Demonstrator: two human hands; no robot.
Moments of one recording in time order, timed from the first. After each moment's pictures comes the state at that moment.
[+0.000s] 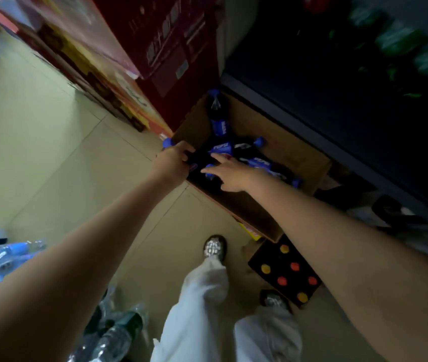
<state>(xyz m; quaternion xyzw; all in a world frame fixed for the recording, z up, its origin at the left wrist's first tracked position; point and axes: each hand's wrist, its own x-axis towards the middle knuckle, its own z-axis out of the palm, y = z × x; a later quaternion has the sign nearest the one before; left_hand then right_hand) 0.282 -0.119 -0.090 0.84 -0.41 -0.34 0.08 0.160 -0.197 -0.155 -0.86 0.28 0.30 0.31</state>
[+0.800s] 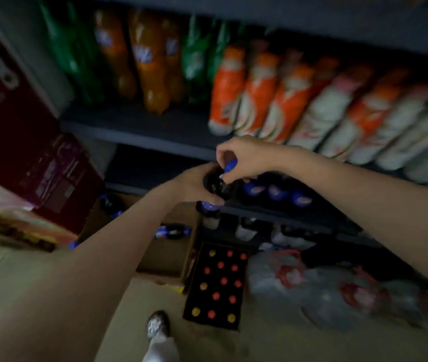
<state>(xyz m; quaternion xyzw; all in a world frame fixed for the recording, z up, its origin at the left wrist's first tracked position) 0.034 -0.185 0.118 0.53 -0.69 -0.49 0.07 -0.121 -0.201 0.194 -0.81 0.50 0.05 0.31</state>
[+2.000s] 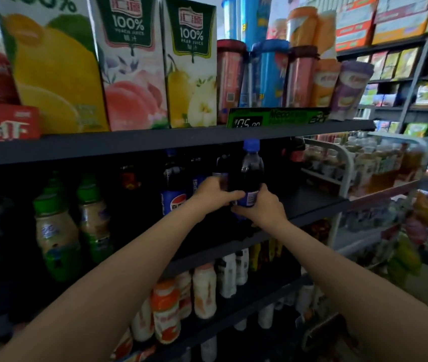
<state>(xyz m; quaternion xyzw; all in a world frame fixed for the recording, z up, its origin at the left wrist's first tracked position) -0.774 -0.100 0.468 0.26 -0.81 -0.47 0.24 -0.875 -0.013 0.435 -0.38 0.84 -0.38 0.04</state>
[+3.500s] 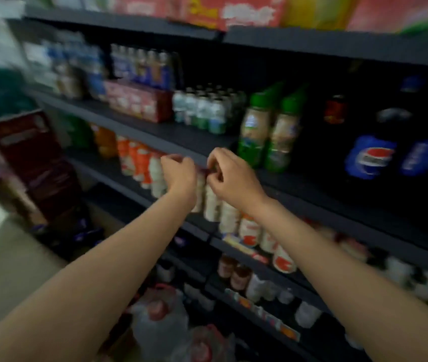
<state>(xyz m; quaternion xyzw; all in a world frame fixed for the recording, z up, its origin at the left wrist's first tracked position) -0.539 -0.067 0.365 0.65 -0.22 -0.25 0.68 -0.645 -0.079 0.375 -0.88 0.33 -0.33 0.11</state>
